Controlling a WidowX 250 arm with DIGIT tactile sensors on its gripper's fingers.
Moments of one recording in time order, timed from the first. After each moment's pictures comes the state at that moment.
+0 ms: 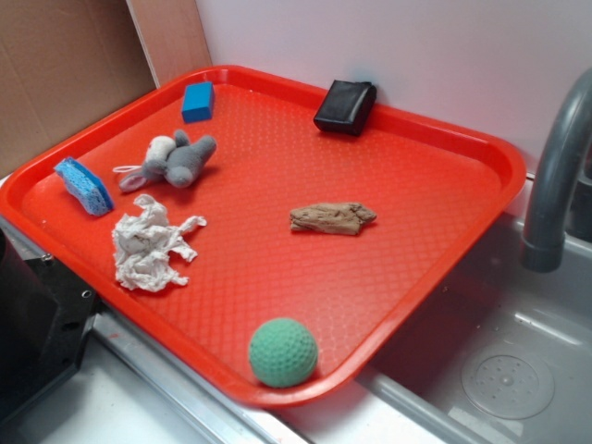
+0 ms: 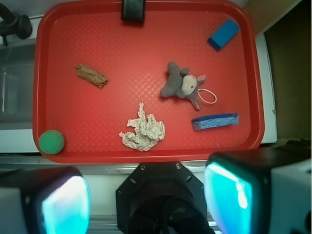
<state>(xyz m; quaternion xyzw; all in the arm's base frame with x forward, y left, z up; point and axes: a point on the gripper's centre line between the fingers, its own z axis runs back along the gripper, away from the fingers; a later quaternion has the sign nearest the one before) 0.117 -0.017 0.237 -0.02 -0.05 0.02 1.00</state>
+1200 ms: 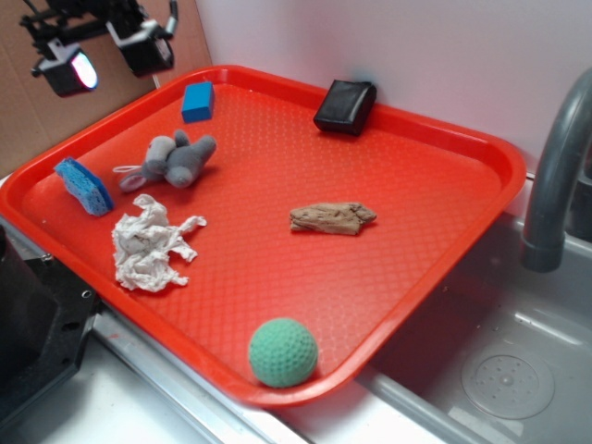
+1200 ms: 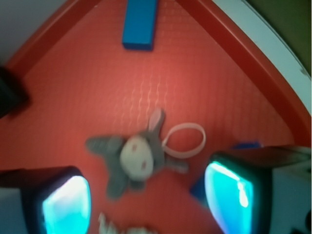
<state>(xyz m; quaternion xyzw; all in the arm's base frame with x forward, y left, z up) 0.205 0.083 0.105 -0.07 -0.05 0.34 0.94</state>
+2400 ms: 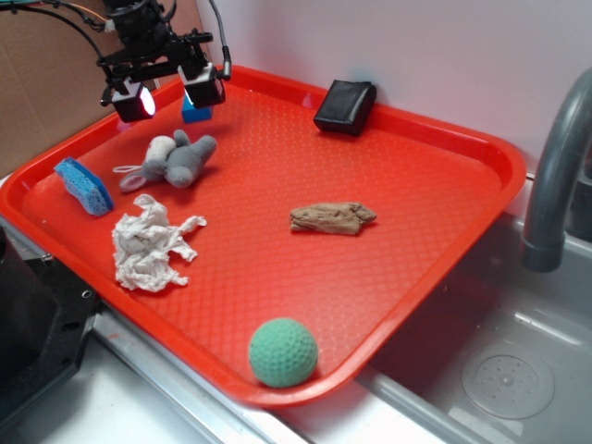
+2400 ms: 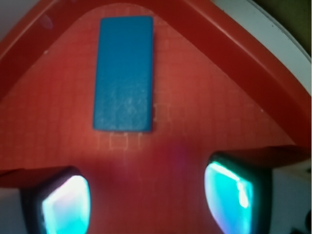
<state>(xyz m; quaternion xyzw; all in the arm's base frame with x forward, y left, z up) 0.263 0.123 0.039 -0.03 -0.06 0.39 0.92</state>
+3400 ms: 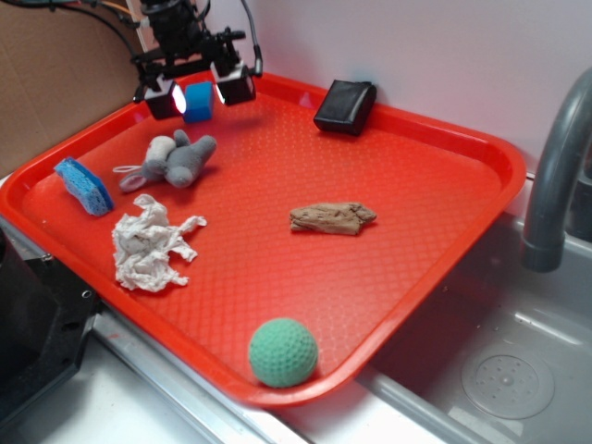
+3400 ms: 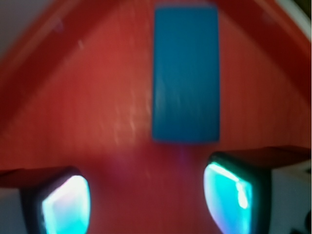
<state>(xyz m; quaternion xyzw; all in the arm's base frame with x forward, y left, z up) 0.294 0.109 0.041 -0.04 -0.06 0.38 0.92</state>
